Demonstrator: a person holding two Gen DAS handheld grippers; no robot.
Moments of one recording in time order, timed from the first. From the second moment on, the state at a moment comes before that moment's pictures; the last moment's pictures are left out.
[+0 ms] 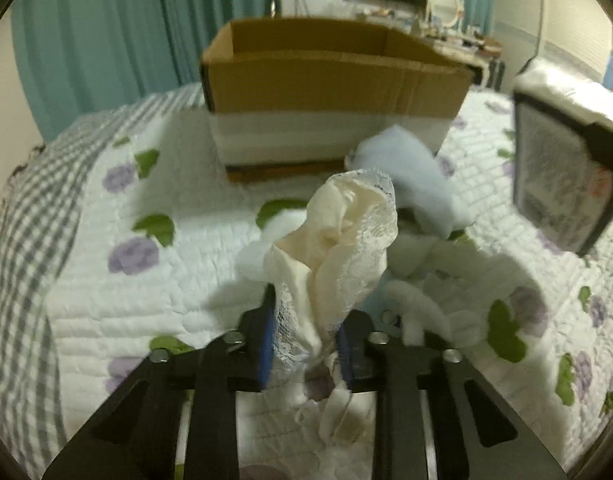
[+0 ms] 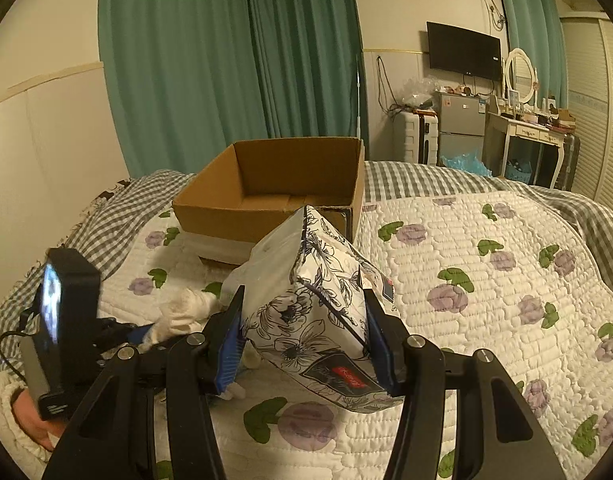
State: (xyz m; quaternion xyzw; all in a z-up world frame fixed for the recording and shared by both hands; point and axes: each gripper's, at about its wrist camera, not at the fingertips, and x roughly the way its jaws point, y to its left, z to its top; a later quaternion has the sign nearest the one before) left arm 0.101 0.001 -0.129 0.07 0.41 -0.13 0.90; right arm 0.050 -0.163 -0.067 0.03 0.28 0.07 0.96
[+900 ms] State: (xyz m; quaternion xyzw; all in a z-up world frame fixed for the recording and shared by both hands) left arm 0.248 -0.031 -0.029 0.07 0.32 -0.15 0.93; right arm 0.248 -0.162 -0.008 0.16 0.25 0.17 0.94
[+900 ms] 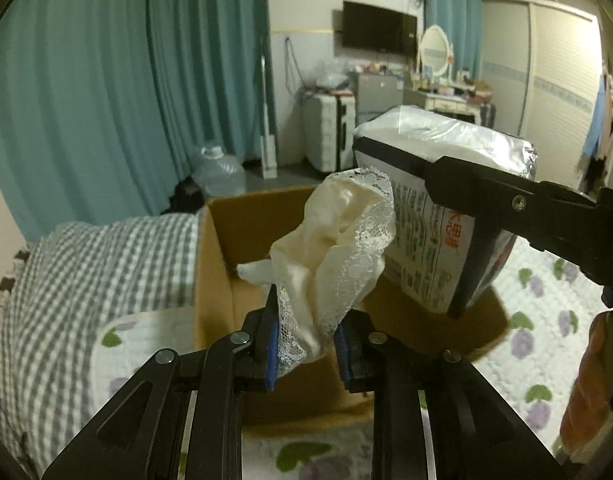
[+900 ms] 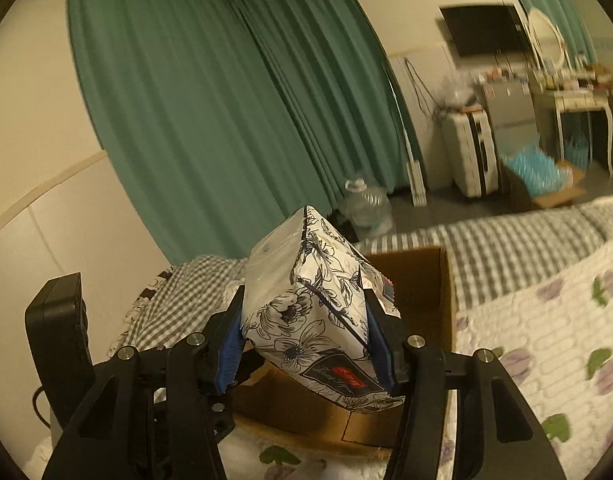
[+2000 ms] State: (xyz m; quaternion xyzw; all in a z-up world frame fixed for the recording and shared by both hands) left arm 0.043 0.054 0.088 0.06 0.23 -0.13 0.96; right arm -0.015 -0.135 0.074 0.00 0.22 0.07 0.97
